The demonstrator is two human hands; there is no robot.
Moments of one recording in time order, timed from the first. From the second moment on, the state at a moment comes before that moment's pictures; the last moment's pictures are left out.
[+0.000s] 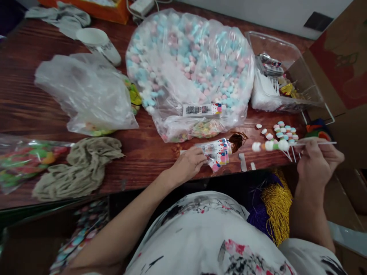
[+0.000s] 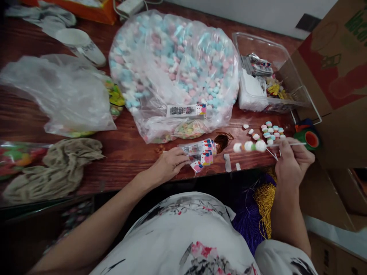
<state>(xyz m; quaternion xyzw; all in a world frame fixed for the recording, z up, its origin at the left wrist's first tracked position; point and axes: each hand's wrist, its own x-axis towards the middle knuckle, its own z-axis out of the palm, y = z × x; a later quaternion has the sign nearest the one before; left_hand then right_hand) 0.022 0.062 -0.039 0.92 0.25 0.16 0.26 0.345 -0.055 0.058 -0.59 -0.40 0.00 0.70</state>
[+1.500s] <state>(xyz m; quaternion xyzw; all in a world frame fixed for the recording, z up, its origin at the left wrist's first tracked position) 0.015 0.029 -0.040 0.86 0.33 0.24 0.31 0.269 -0.075 0.074 -0.49 -0.57 0.37 0.55</state>
